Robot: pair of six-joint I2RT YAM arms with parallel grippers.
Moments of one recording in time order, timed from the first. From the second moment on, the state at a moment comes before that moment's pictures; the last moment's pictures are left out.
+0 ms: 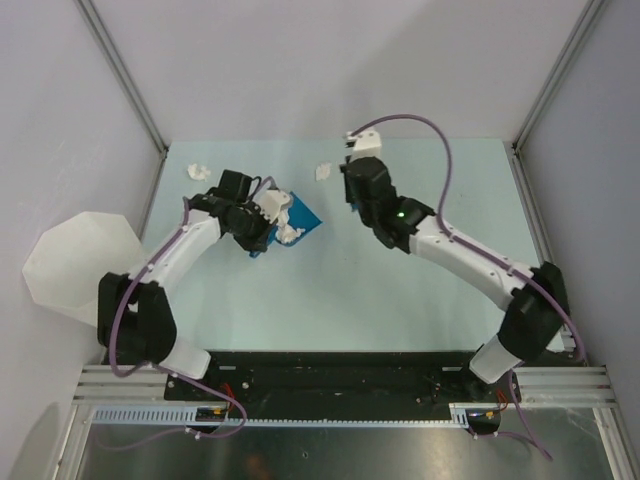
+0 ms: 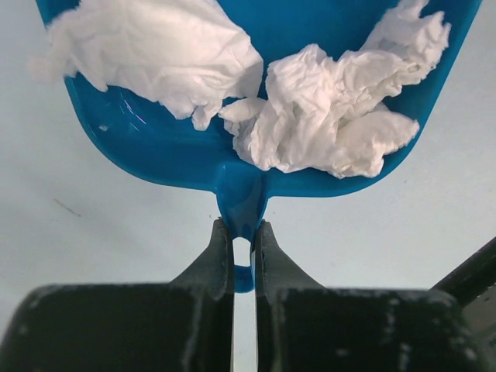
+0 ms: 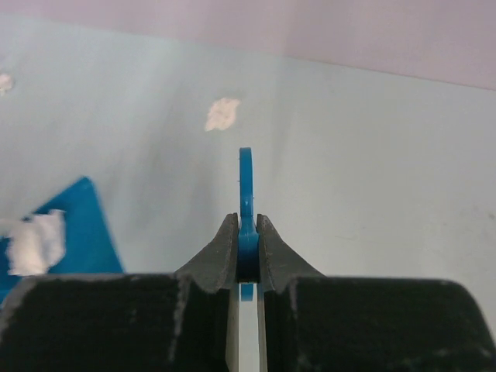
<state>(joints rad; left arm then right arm) -0.28 1.52 1.17 -0.79 0.28 0.49 0.81 1.62 1.44 -0.16 0.58 0.16</state>
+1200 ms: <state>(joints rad) 1.15 1.07 1.39 -0.89 1.06 0.03 0.76 1.57 1.26 -0.22 0.51 0.23</state>
